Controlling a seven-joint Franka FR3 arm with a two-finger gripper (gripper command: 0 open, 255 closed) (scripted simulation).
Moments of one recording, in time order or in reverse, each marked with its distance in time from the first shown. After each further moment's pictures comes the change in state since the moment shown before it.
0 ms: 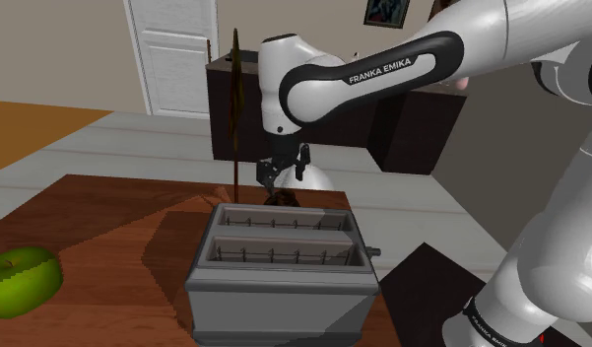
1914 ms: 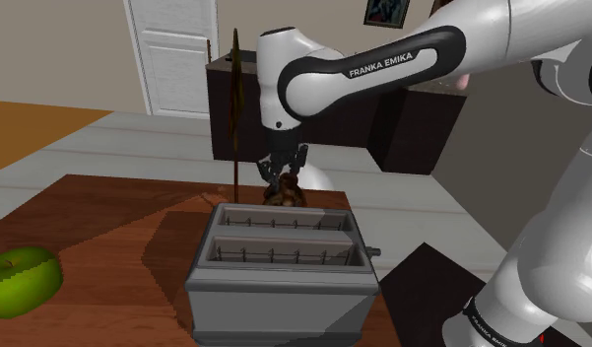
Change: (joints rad) arm 0.003 0.000 0.003 0.027 0.000 -0.027 0.003
